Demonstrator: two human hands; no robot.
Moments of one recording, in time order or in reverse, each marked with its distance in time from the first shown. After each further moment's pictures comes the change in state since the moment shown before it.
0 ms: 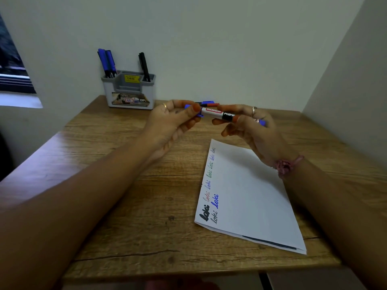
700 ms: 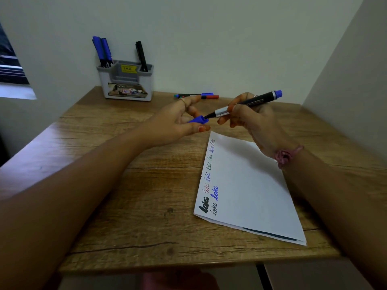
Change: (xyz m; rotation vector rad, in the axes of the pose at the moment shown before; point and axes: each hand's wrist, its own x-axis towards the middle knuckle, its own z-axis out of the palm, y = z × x) left_hand -0.001 0.002 -0.006 0.852 -0.370 0.036; right_hand 0.007 0.004 0.002 -0.010 0.102 0.027
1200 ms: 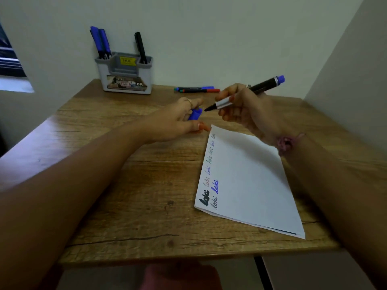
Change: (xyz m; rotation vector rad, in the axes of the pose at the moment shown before) left_hand -0.001 -0.001 -0.001 0.301 -0.084 -0.041; right_hand 0.007 -0.012 0.006 0.042 -0.095 0.148
